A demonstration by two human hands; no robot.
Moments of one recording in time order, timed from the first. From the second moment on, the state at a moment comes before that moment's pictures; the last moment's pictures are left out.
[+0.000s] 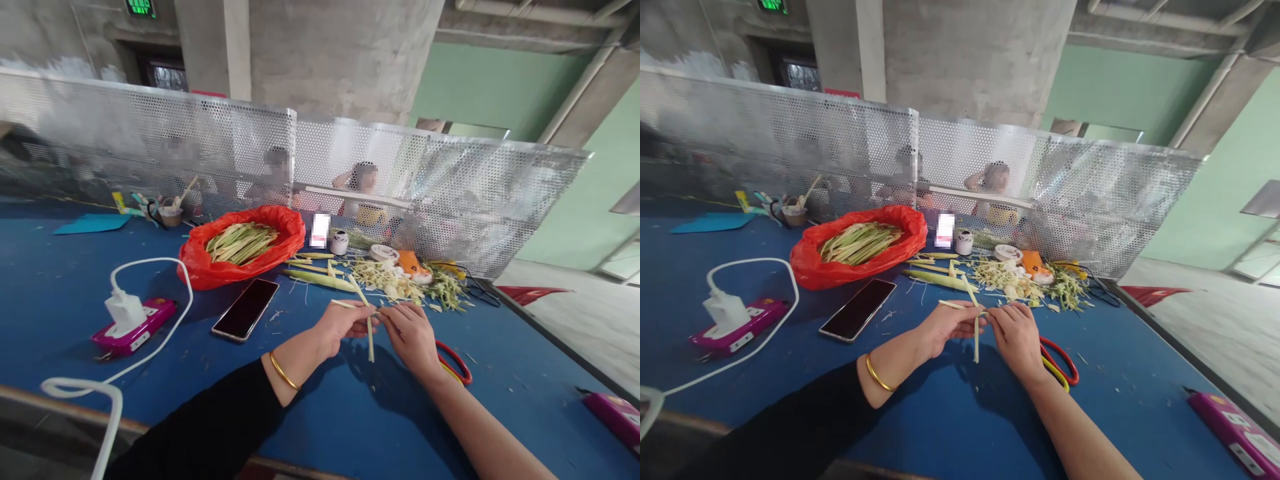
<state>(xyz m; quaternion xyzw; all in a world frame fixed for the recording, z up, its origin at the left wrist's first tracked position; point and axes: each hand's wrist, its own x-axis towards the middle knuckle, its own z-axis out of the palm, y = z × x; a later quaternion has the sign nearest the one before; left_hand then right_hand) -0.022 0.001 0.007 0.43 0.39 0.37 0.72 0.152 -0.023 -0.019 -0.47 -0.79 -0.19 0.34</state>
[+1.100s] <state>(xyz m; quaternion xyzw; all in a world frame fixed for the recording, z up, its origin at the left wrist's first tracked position) -0.028 -0.002 0.008 0.48 0.43 0.29 0.71 0.125 -0.005 -0.010 -0.50 -0.53 0.52 0.45</state>
